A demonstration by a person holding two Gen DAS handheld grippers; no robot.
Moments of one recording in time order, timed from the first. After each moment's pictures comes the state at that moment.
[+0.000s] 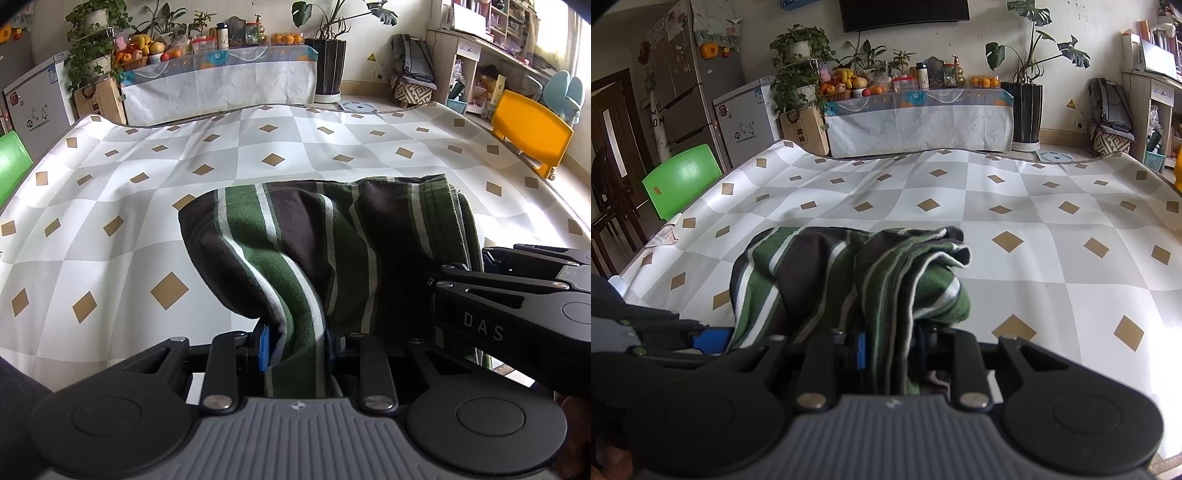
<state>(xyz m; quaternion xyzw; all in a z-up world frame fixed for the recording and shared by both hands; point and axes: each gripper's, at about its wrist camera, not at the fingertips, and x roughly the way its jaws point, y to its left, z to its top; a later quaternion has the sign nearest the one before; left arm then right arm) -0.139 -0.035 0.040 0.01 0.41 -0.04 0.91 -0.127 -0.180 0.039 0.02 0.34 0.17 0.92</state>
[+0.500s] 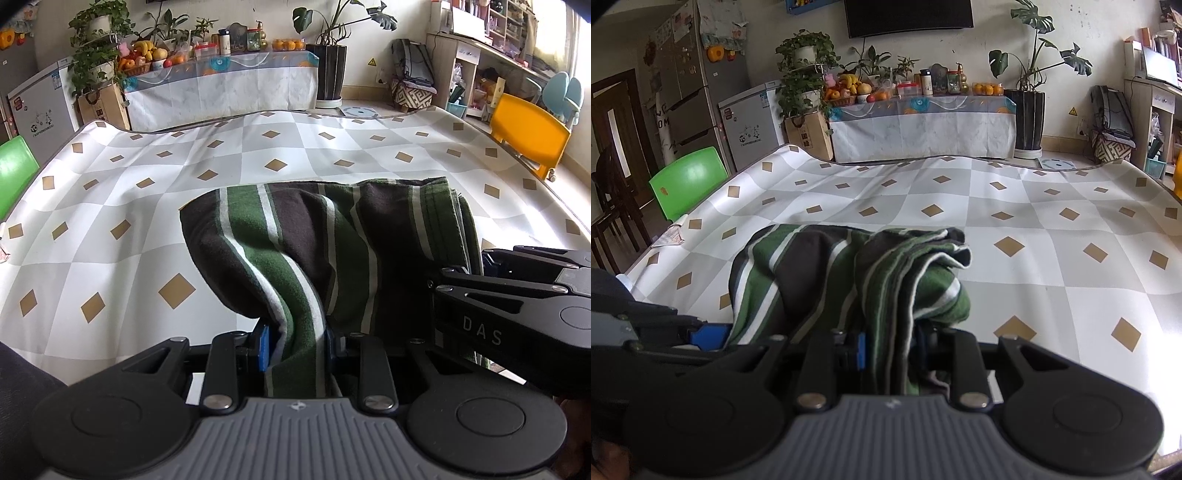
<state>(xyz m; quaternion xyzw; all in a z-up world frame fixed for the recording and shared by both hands) -0.152 -0.035 0.048 0.01 0.40 -0.04 0.91 -0.141 -0.178 0.045 0.01 0.33 0.17 0.93</state>
